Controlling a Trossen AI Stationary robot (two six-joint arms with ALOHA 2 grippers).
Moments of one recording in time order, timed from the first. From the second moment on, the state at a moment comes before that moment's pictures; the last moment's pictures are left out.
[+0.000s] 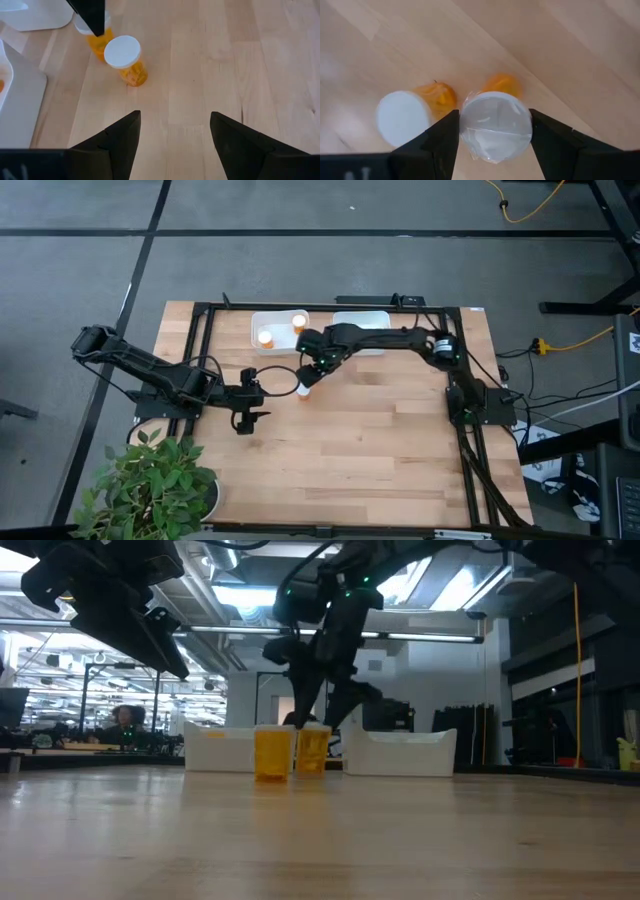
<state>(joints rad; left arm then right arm) -0.29 1.03 0.59 -0.40 -0.32 -0.21 -0.19 2.20 1.86 -0.93 -0.09 0.69</state>
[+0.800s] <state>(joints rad) -0.29 1.03 0.59 -0.40 -0.32 -0.21 -0.19 2.22 1.88 -0.93 -0.10 0.65</state>
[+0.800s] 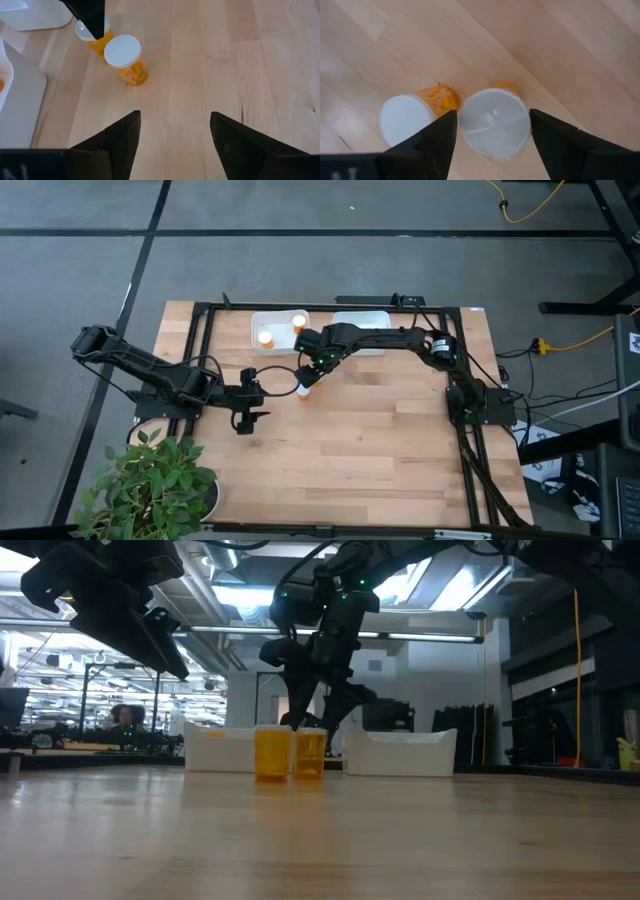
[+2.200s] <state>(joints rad) -0.29 1.03 0.59 -0.39 -0.32 -0.25 -0.15 1.78 1.99 -1.47 0.33 0.29</state>
